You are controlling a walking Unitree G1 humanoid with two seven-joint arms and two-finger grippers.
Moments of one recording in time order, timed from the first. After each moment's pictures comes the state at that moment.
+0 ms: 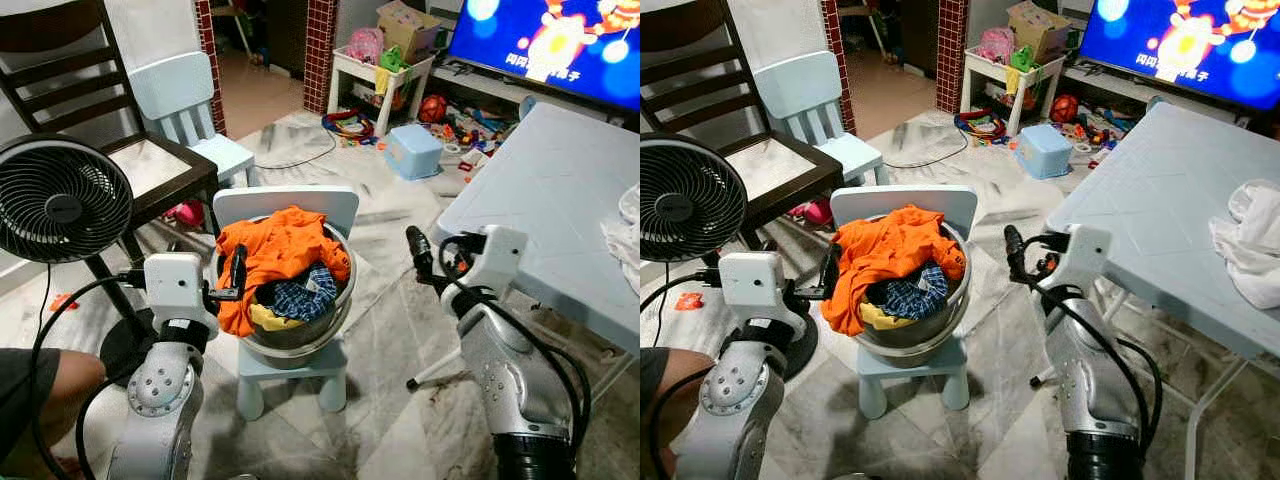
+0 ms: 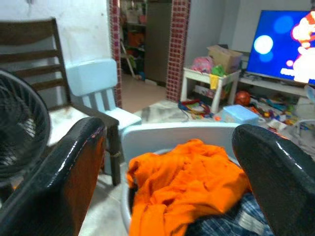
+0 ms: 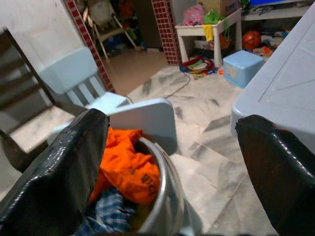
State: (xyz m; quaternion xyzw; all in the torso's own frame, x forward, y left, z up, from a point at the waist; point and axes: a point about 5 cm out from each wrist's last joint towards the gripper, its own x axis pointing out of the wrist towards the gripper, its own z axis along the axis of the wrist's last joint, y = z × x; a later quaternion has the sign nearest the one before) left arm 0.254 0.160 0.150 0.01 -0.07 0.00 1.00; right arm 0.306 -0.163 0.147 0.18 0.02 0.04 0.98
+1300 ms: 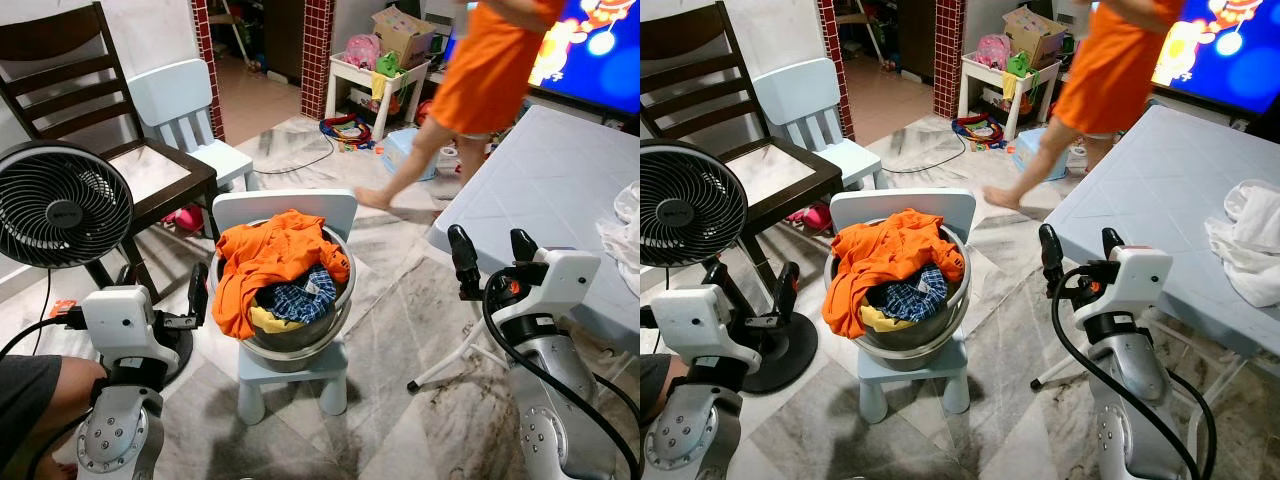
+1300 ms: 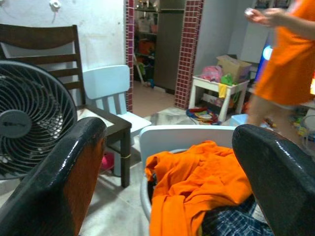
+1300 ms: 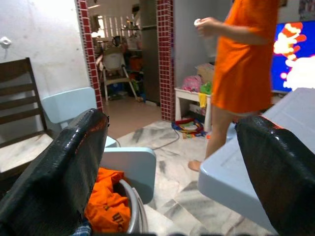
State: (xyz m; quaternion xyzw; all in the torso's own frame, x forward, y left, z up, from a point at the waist) left arm 0.218 0.181 0.139 -0.01 -0.08 0.01 1.00; right arm 0.267 -0.190 0.159 0.07 -0.12 0.06 0.99
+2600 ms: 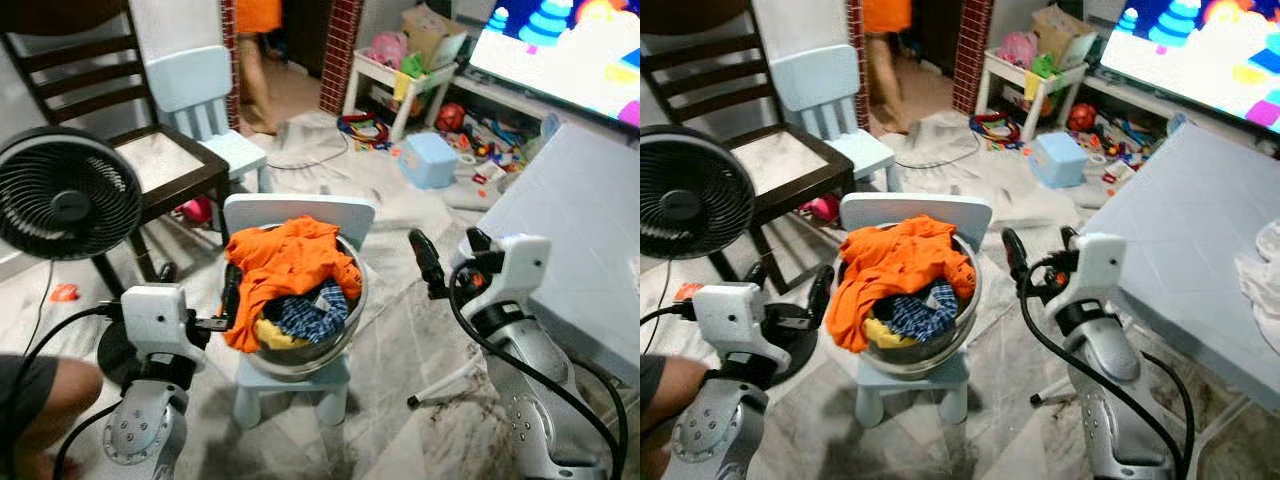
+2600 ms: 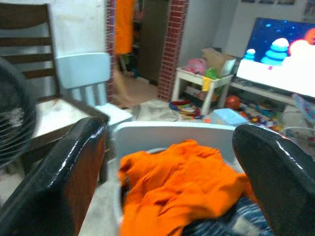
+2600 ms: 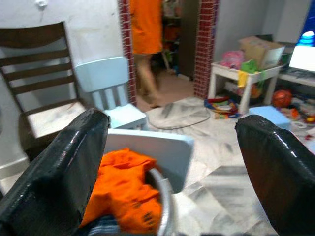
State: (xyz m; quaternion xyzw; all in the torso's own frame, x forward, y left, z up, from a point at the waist) left arm 0.224 0.157 0.136 -0.03 -0.06 -0.04 1.00; right arm 0.275 -0.166 0.160 0.06 -0.06 0.12 0.99
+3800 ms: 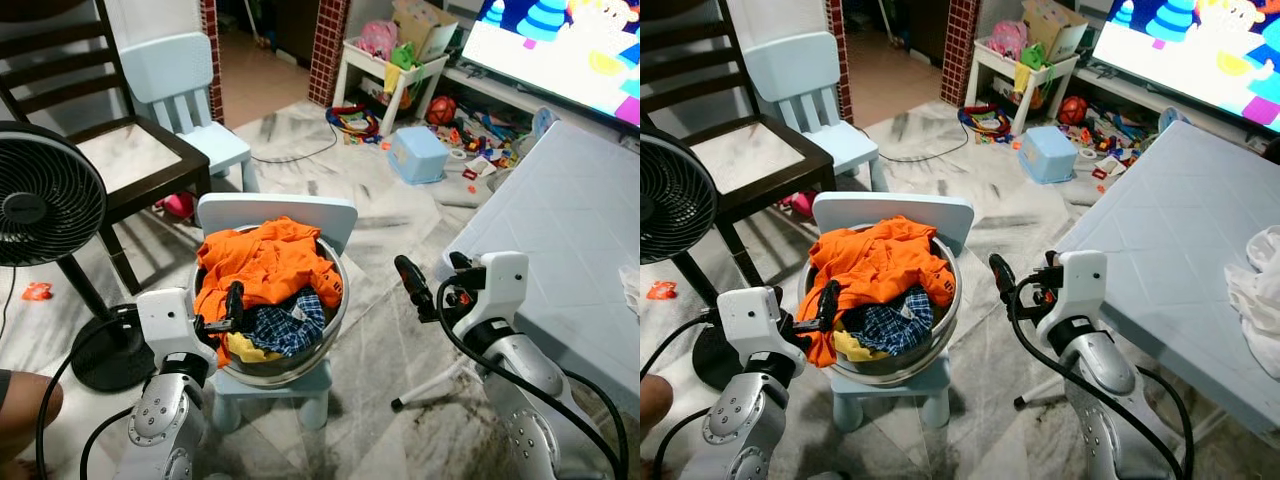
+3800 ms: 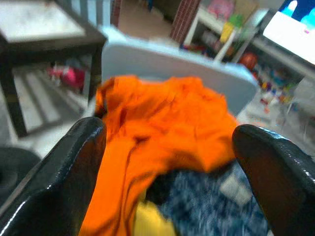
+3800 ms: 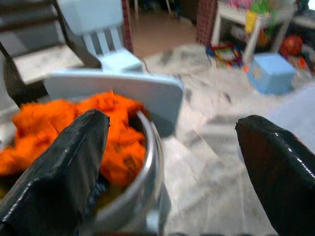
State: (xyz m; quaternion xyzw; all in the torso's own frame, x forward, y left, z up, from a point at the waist) left arm 0.228 0.153 0.097 -0.10 0.06 0.01 0.99; right arm 0.251 -0.165 0.136 0.06 0.04 0.13 0.99
